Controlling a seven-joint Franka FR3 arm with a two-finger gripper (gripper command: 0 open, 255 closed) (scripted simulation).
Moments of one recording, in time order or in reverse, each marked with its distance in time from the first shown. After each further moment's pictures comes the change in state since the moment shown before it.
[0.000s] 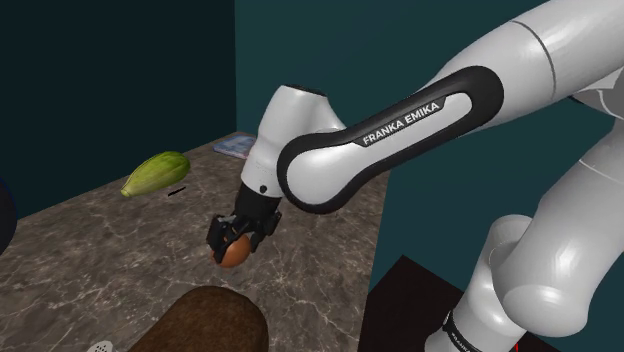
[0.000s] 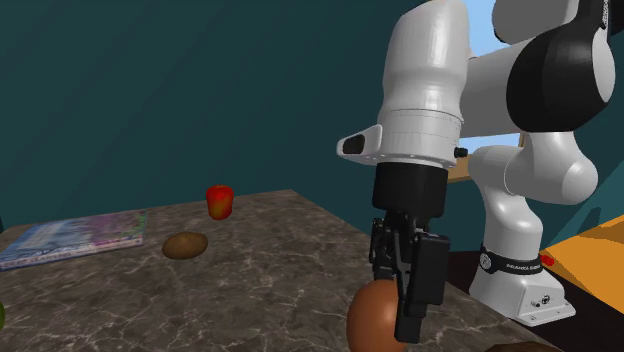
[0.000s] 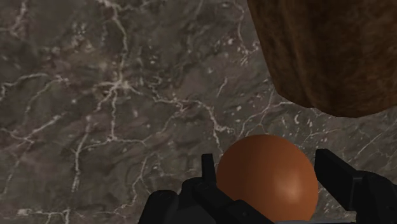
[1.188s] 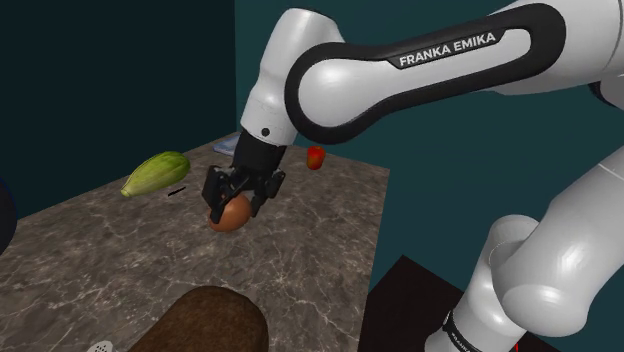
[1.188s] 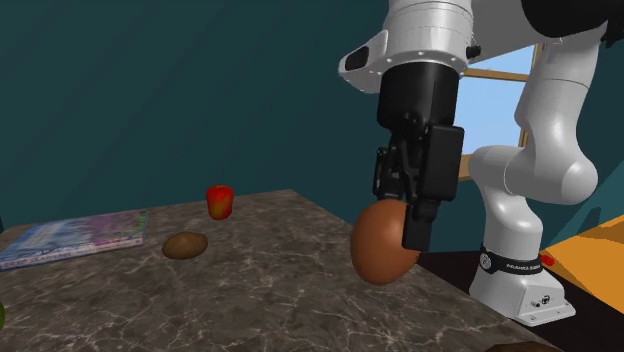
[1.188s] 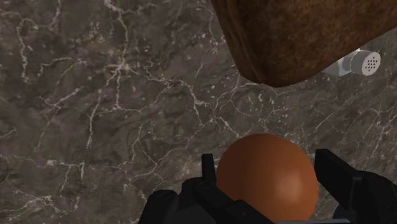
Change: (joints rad) arm -0.009 -0.110 -0.027 0.148 -0.017 -0.254 0.031
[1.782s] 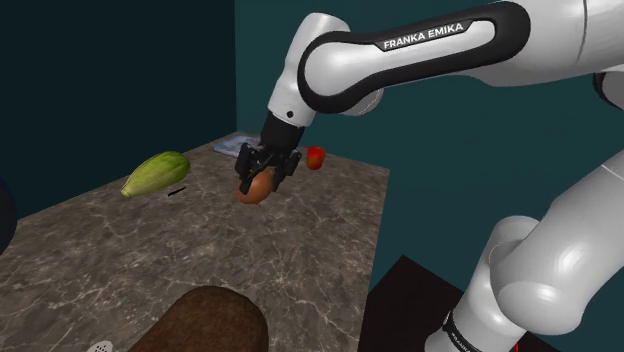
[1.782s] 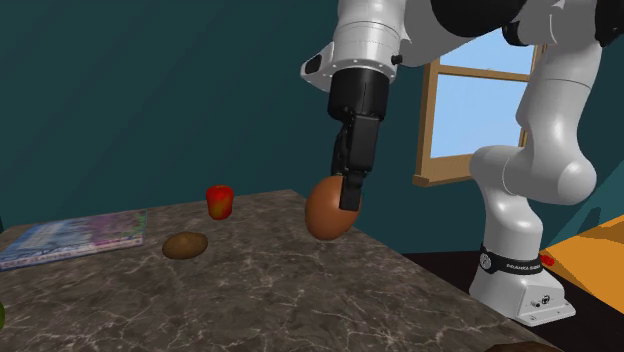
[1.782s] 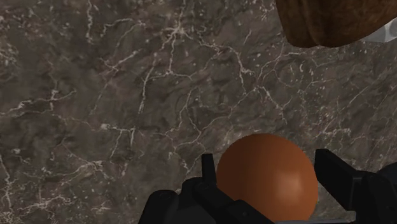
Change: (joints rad) arm -0.058 -0.012 -0.132 0.002 0.012 -0.055 -0.186
